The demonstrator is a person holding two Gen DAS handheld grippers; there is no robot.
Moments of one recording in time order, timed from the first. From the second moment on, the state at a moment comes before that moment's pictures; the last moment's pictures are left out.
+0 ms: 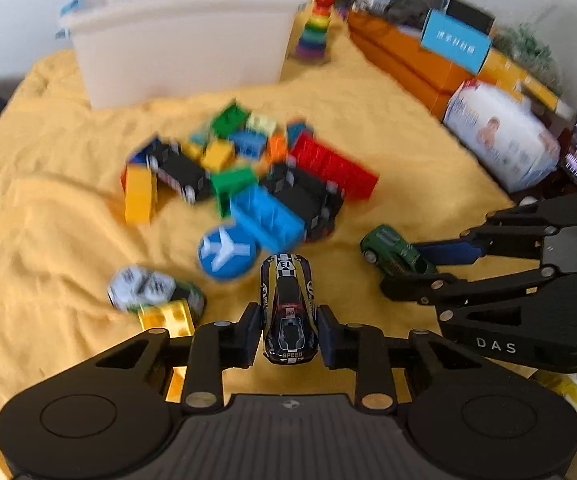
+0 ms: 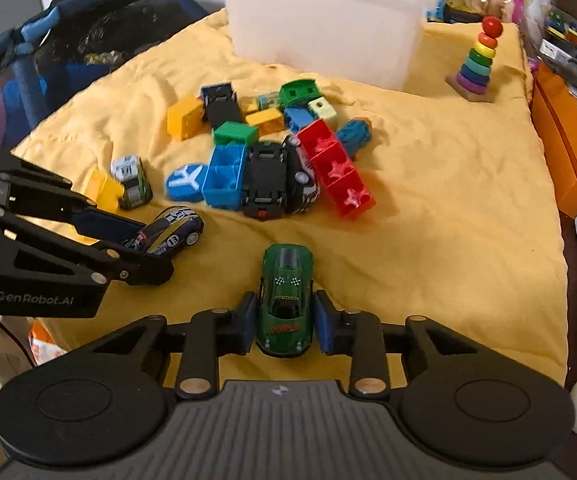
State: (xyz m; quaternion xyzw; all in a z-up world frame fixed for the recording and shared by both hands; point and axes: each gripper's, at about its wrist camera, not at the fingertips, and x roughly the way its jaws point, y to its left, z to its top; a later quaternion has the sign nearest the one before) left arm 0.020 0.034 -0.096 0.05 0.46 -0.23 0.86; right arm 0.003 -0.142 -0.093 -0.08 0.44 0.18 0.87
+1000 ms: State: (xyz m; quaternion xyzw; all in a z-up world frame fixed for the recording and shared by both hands) left arm 0.296 0.069 0.003 0.03 0.33 -0.18 0.93; right arm 0.251 -0.096 0.021 0.01 0.31 0.07 0.95
